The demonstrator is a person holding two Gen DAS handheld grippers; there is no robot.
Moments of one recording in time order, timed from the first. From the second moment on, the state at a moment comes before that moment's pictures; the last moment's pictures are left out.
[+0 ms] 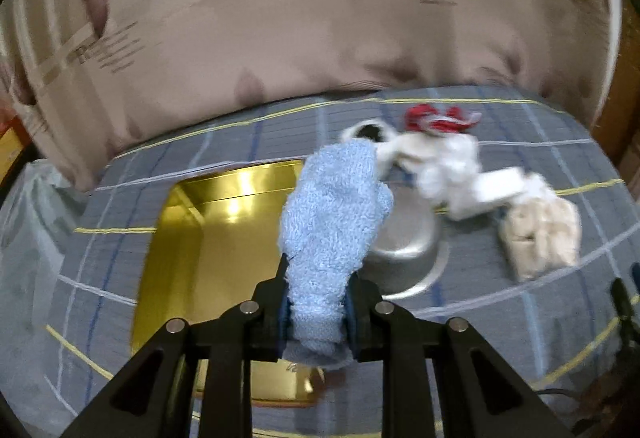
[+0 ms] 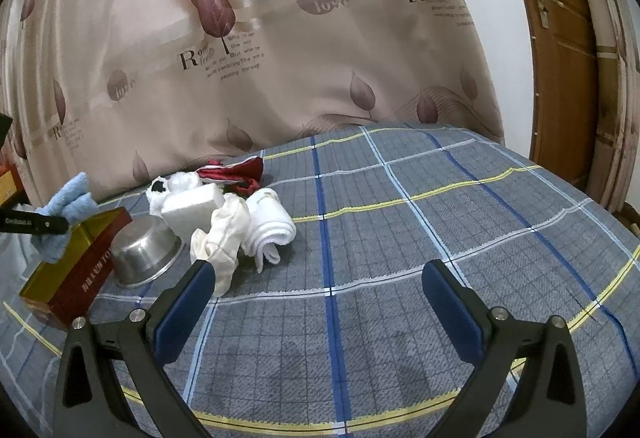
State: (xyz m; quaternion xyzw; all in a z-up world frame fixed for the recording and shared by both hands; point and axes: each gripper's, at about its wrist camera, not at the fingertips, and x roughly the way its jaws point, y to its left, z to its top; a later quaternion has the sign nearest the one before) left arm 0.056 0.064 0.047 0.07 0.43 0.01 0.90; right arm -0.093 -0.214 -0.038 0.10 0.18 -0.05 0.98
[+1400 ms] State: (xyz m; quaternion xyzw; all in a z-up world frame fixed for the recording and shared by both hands) left arm -0.019 0.138 0.044 0.00 0.43 0.08 0.90; right arm -0.069 -0.194 -0.039 0.07 0.25 -0.03 0.96
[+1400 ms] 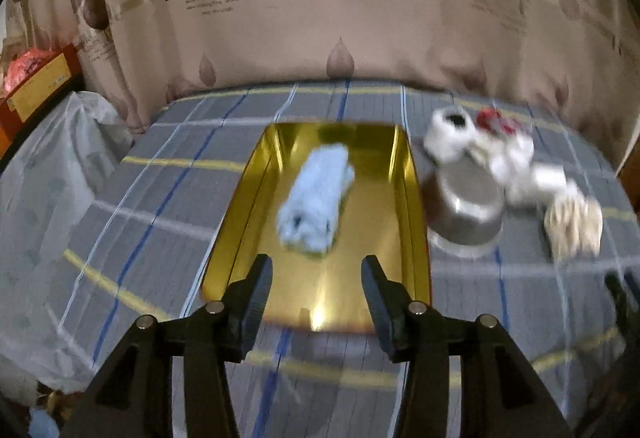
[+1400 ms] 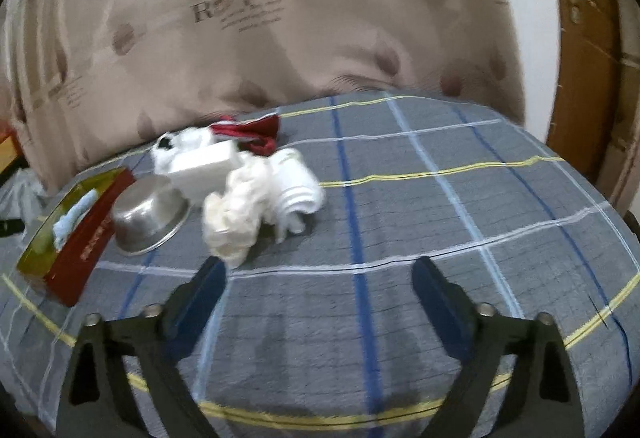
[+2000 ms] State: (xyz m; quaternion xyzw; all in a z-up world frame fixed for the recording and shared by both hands) left arm -0.098 0.155 0.010 -0.04 0.47 0.10 0.88; right arm -0.010 -0.168 -0.015 0.10 0.31 0.04 0.94
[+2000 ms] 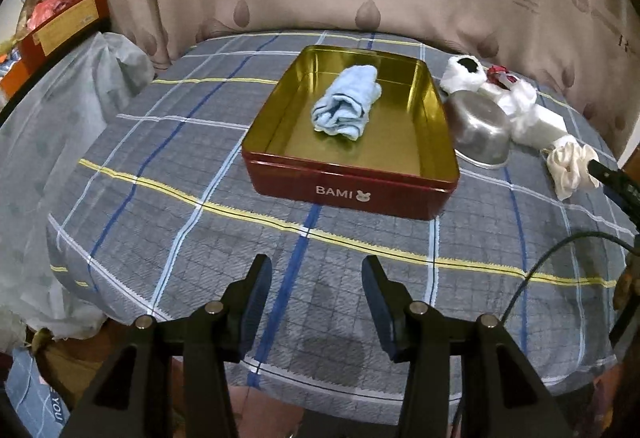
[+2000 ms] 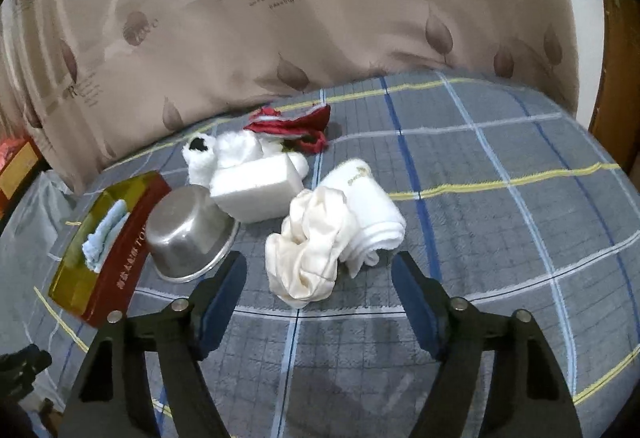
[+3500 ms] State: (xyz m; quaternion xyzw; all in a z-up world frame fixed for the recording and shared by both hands) left arm -0.097 0.163 0.010 -0.04 0.46 0.08 0.88; right arm 0.101 0.079 0.032 -0.01 0.37 0.23 0.90
